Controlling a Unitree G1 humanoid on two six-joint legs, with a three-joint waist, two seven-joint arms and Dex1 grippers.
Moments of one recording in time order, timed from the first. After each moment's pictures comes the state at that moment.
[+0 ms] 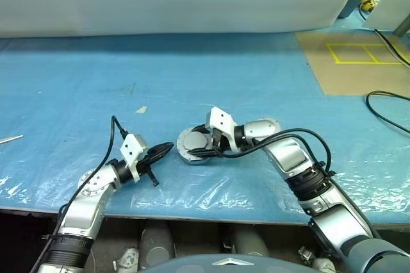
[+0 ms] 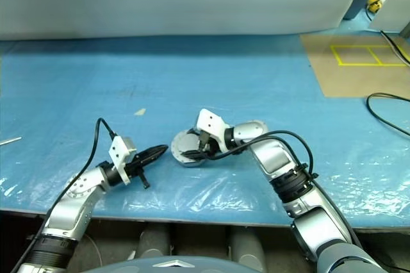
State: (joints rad) left arm 0.02 0.43 -0.02 -0.04 -0.30 -0.02 -0.85; right arm -0.55 -0.37 0.41 0.01 0.11 0.46 1.02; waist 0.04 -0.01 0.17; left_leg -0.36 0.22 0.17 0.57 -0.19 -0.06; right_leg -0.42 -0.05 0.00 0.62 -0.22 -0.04
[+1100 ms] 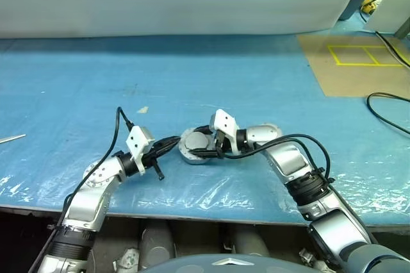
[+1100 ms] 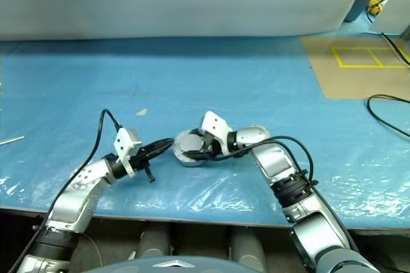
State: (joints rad) left arm -0.06 0.43 -0.07 -0.08 -0.31 0.04 -0.85; right arm -0.50 -0.35 0.38 0.08 0.12 0.36 1.00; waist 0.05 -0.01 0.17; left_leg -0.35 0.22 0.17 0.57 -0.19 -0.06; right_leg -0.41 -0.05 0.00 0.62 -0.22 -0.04
